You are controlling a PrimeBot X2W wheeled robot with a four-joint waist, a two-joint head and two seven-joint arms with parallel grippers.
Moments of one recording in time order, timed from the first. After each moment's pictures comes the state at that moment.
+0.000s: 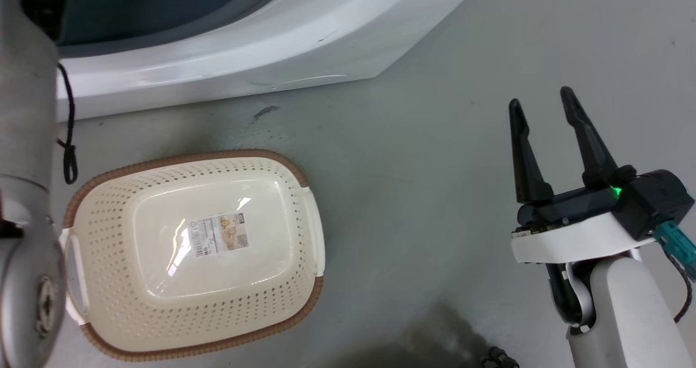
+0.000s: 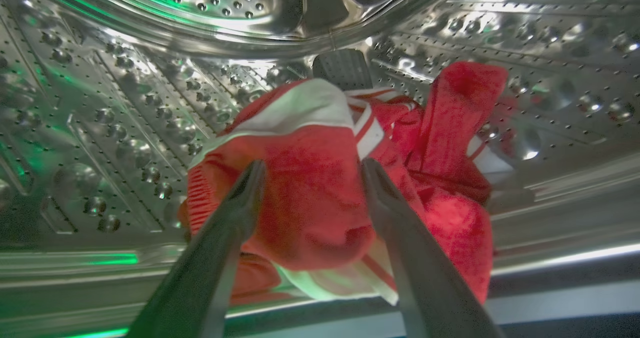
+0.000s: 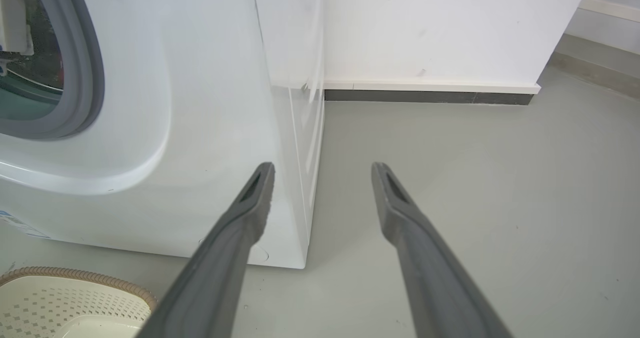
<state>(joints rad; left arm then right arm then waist) -1.41 0.32 -0.10 1.12 -0.09 -0.08 0.10 -0.31 -0.05 0.10 0.03 0.12 0.13 -0.26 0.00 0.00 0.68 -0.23</state>
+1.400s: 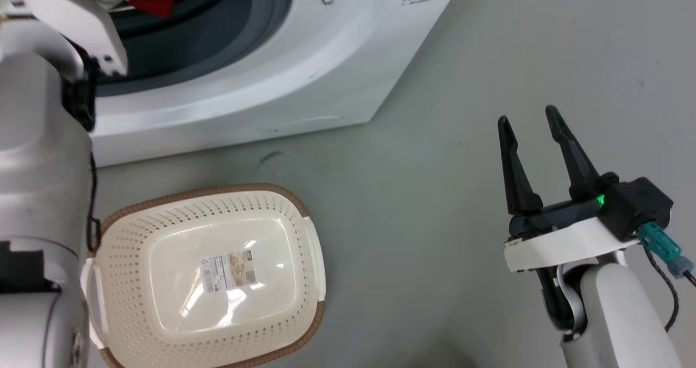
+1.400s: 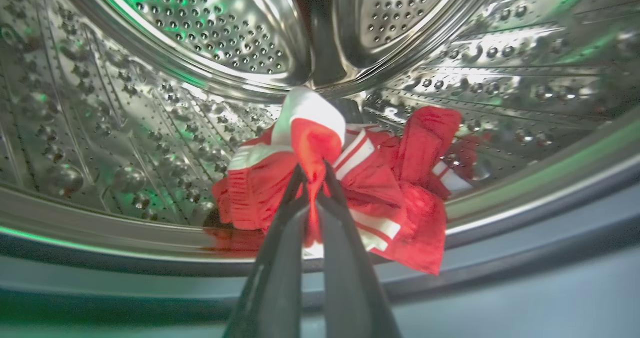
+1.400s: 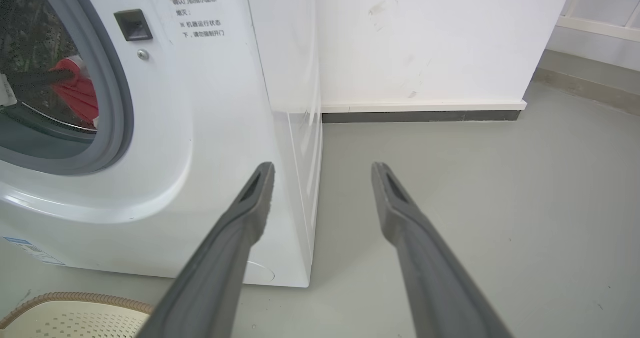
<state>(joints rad) -1.21 0.34 -0.11 1.14 -0.19 -0.06 -0.17 -0.31 -0.05 0.12 0.12 0.16 0.13 -0.26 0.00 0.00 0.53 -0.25</state>
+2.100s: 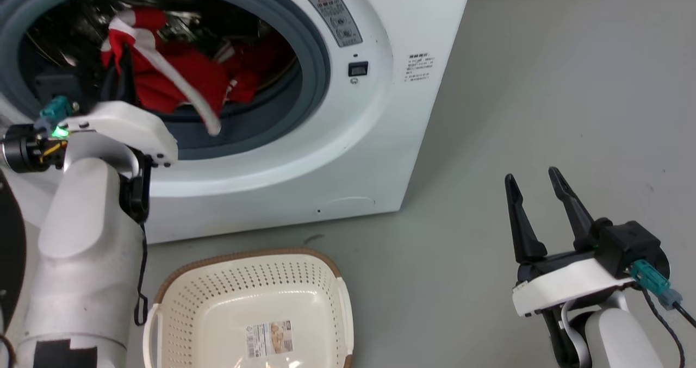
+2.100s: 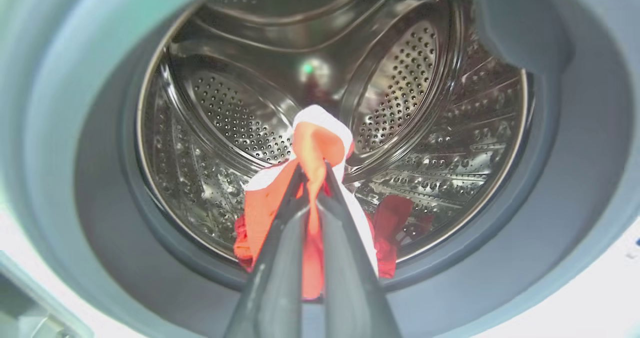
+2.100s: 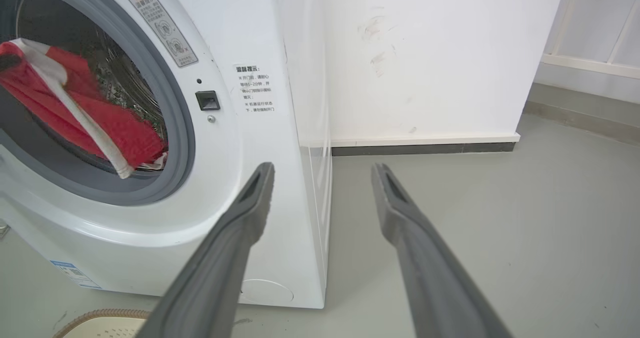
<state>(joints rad) -0.83 0.27 -0.05 0.83 -0.23 -0.04 -0.26 -0.18 -0.05 0.08 0.15 0.14 0.13 -0.23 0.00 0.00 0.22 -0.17</state>
